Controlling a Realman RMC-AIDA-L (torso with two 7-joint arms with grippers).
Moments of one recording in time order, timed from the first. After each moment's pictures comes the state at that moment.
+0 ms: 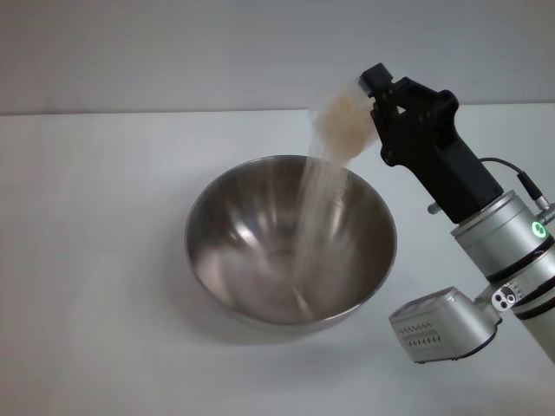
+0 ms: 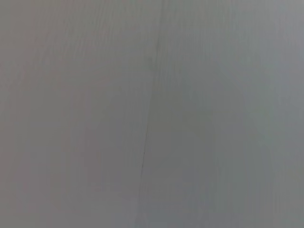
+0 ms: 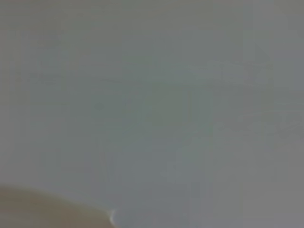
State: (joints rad) left arm -0.19 -2.06 -1.44 -0.50 2.89 1.32 -0.29; right arm 0.58 2.09 0.40 0.30 -2.13 -1.46 -1.46
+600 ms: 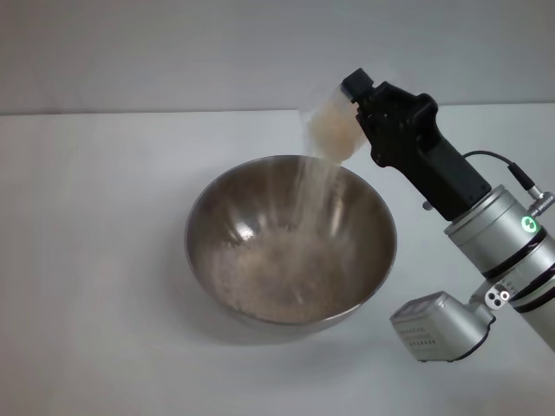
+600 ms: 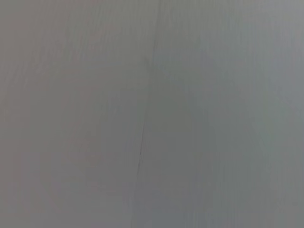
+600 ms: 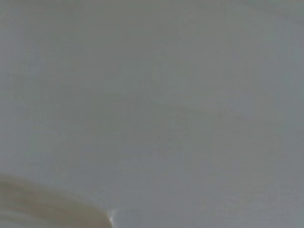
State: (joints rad) left arm -0.19 -2.06 -1.43 -0.51 2.89 1.31 -0.29; right arm 0.62 2.09 0.40 0.24 -2.19 -1.46 -1.51
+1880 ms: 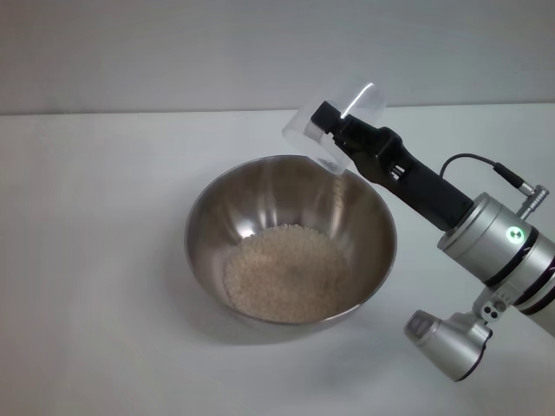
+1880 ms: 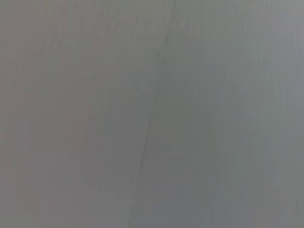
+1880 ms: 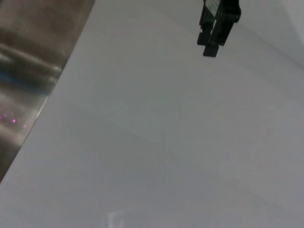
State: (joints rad) left arm -0.19 -2.06 -1.44 -0.51 2.89 1.30 -0.37; right arm 0.66 2.08 0.40 0.14 -2.36 -1.48 -1.67
